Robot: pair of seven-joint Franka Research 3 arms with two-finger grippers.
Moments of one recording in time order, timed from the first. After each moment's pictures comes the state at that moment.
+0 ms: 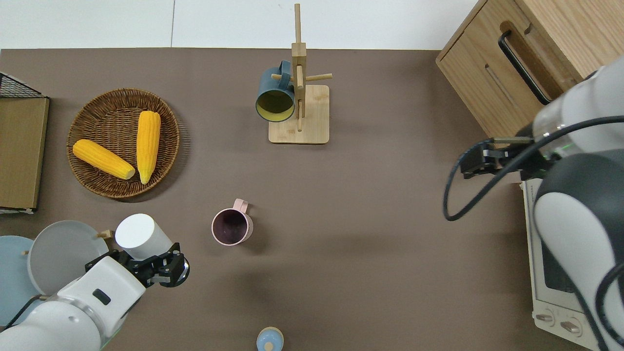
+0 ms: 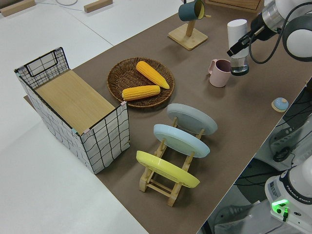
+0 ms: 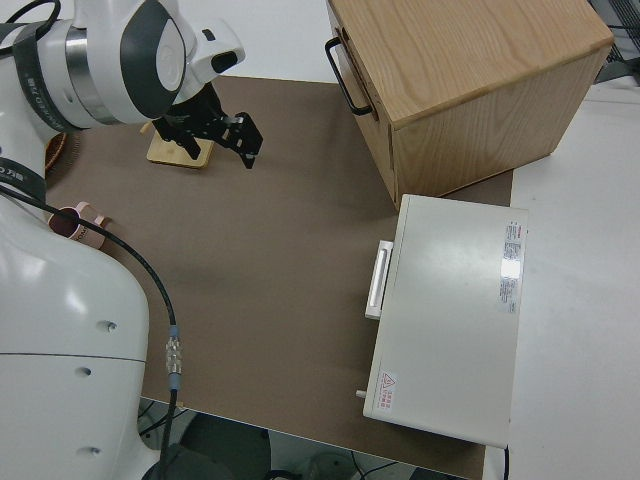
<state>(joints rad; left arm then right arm) -0.19 -0.64 -0.07 -2.57 -0.09 2.36 -0.12 0.19 0.13 -0.05 -1.41 0.01 1.45 0.21</state>
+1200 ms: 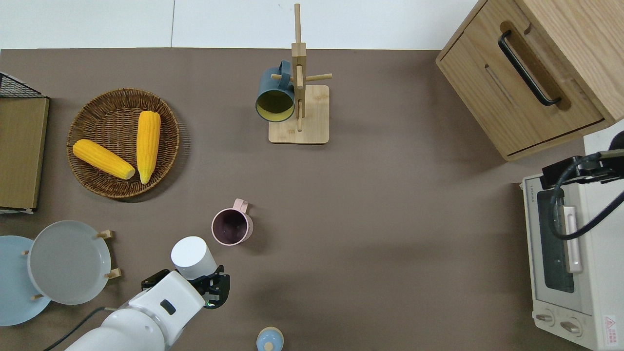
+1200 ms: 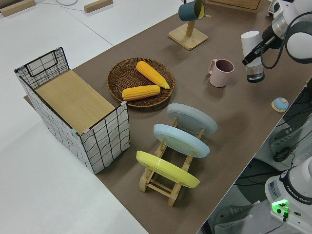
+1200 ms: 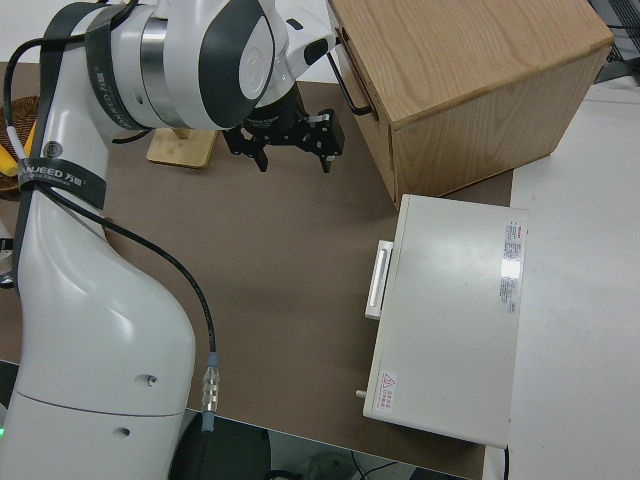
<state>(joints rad) -0.37 -0.62 -0.07 -2.64 -0.09 2.37 -0.28 -0.04 0.07 0.03 -1.42 -0.04 1.39 -0.07</state>
